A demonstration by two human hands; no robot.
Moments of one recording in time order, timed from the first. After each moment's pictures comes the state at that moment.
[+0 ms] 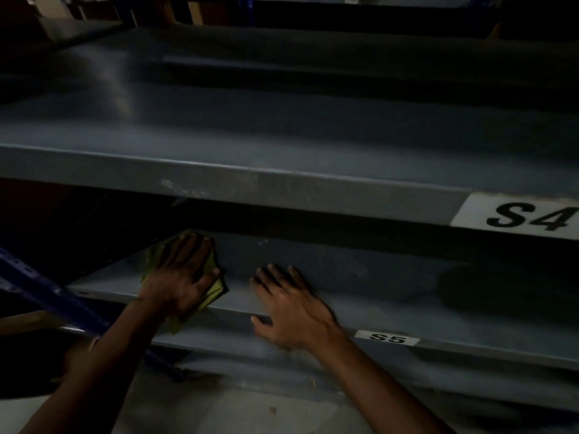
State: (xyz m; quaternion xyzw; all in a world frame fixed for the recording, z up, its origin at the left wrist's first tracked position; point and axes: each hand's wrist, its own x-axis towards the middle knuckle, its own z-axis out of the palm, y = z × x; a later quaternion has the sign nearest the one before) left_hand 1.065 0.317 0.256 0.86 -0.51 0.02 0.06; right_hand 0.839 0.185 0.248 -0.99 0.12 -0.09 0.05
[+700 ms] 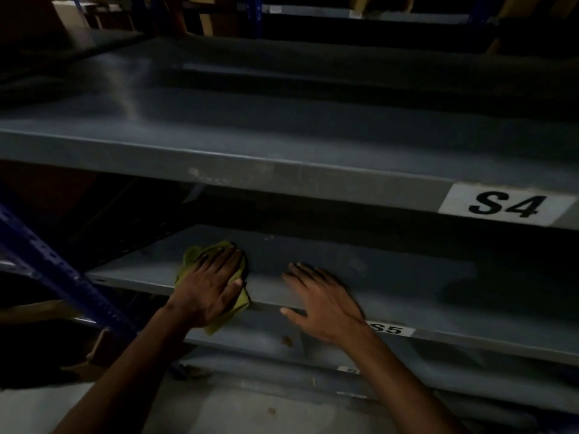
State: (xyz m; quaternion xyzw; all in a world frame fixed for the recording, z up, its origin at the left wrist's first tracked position) left_hand 1.026 0.322 0.257 0.79 -0.61 0.01 0.04; right_hand 0.795 0.166 0.256 -0.98 0.15 -0.12 0.05
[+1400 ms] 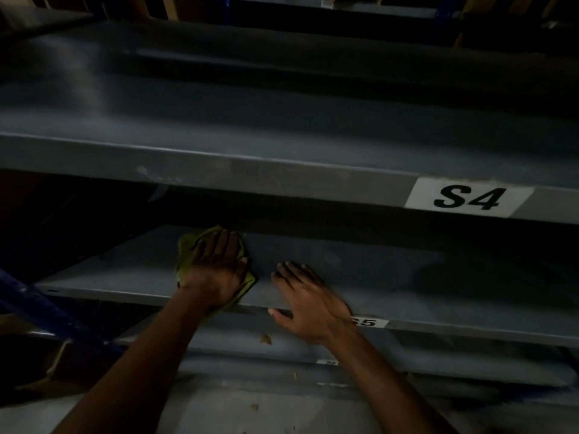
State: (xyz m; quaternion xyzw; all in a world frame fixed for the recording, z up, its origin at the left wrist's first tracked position) left_hand 0.985 0.248 0.259 0.84 -0.54 0.02 0.07; right_hand 0.776 0.154 0.246 -0.98 0.17 -0.09 0.04
